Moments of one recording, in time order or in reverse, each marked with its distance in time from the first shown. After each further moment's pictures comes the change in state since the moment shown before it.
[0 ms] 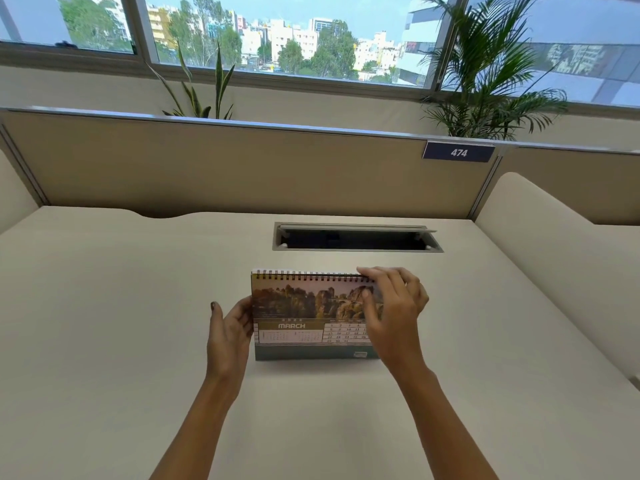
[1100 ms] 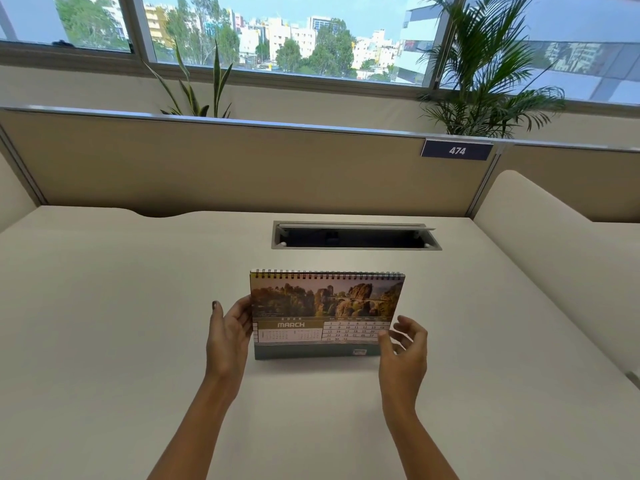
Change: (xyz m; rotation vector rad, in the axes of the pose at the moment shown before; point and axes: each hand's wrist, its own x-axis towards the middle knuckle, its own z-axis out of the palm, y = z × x) left_hand -0.003 0.001 0.001 -0.008 0.012 -0.016; right_hand -0.063 0.017 0.011 0.491 0.192 0.754
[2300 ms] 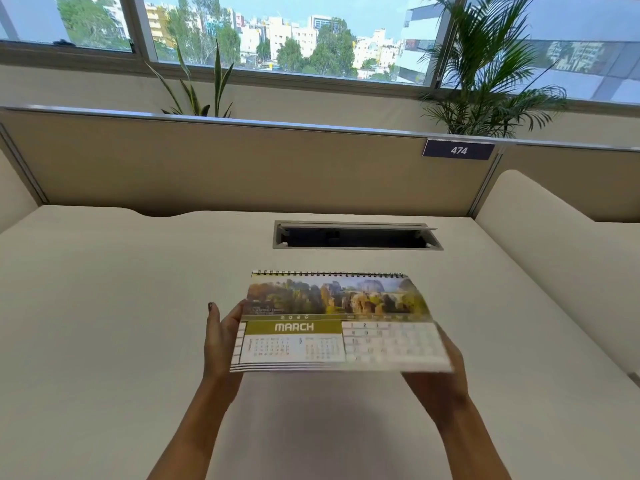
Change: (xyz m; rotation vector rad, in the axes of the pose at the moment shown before) left_hand -0.007 0.006 -0.002 -0.053 0.008 -0.078; right_hand 0.005 -0.064 -0.050 0.602 -0.621 0.260
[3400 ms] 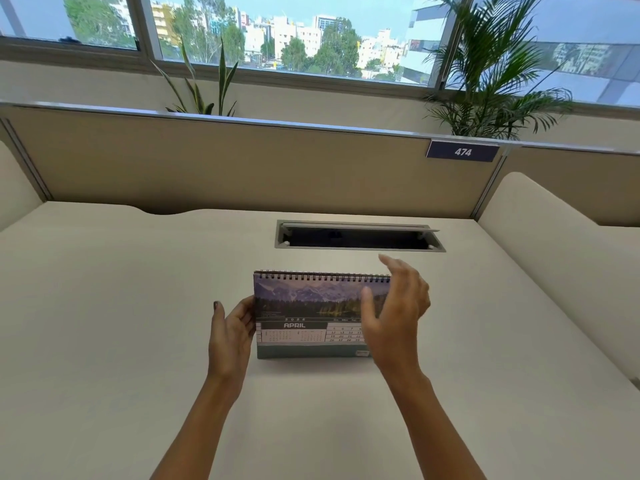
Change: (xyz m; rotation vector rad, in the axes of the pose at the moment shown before) left_hand 0.003 -0.004 0.003 0.032 -0.008 0.083; right_hand 0.050 0.024 0.044 -1.192 0.335 -0.711
